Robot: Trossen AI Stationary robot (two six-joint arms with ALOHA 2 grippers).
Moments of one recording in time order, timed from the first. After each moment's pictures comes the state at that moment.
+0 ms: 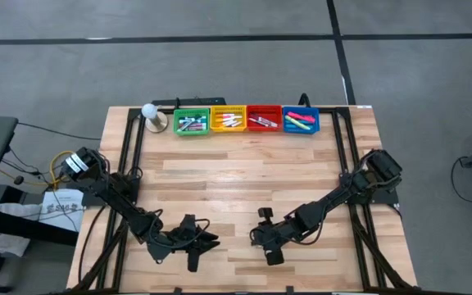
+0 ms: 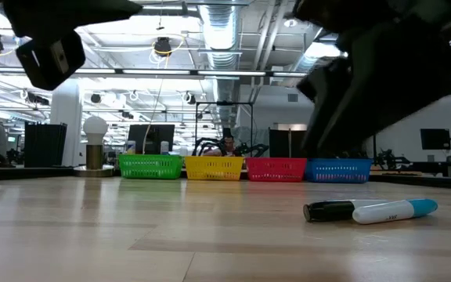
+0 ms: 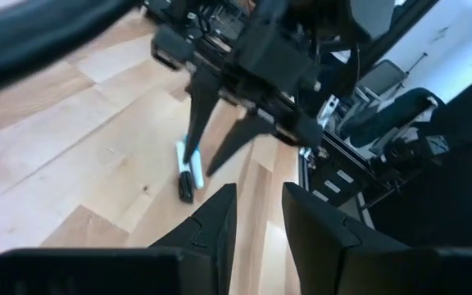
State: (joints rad) left arm -0.81 1.67 0.69 0.68 -0.79 -0.83; right arm 0.55 1.84 1.03 -0.10 0.19 0.25
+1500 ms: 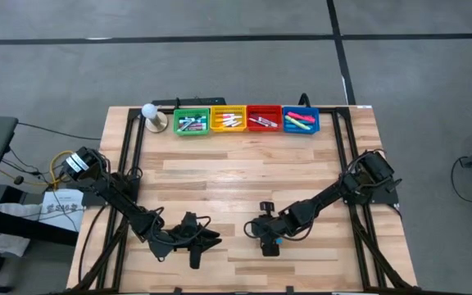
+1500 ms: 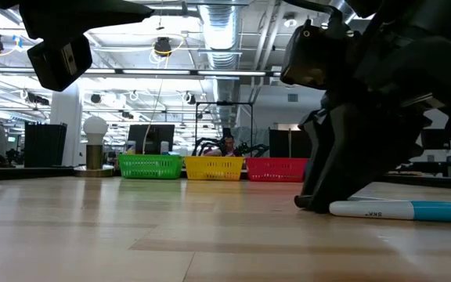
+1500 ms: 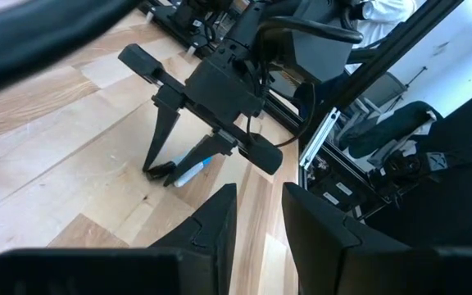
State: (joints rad) left arm -0.79 1.67 0.69 0.70 -0.78 -0.85; right arm 0.48 1.91 1.01 -0.16 0.19 0.34
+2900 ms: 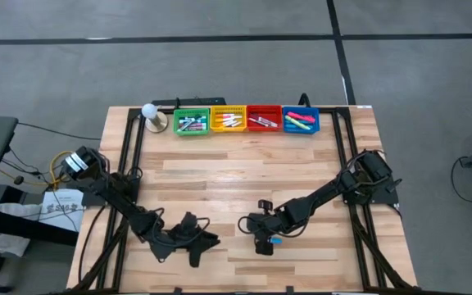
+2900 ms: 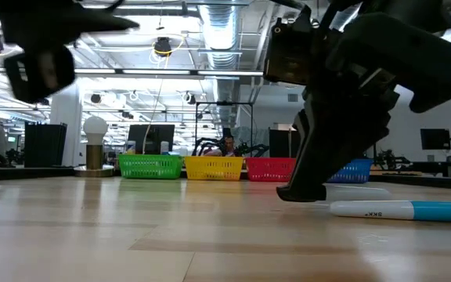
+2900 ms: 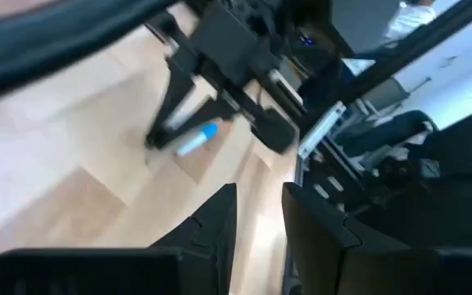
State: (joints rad) left arm -0.80 1.66 0.69 0.62 -0.75 -1.04; right arm 0.44 1.92 1.09 -0.20 0.15 0.45
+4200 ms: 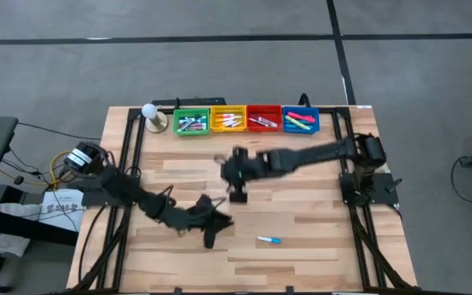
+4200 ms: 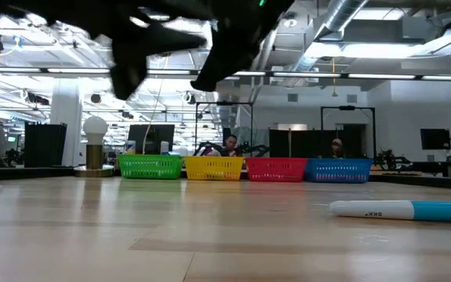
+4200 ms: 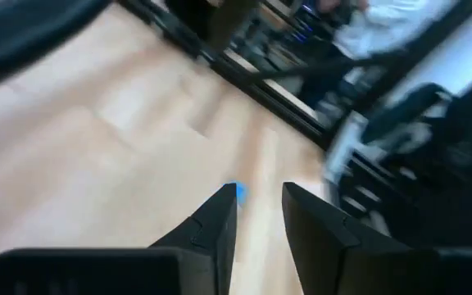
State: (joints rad) left arm -0.56 1.64 0.69 0.69 -0.52 -0.72; right arm 0.09 1.88 1.51 -0.50 0.16 -0.03
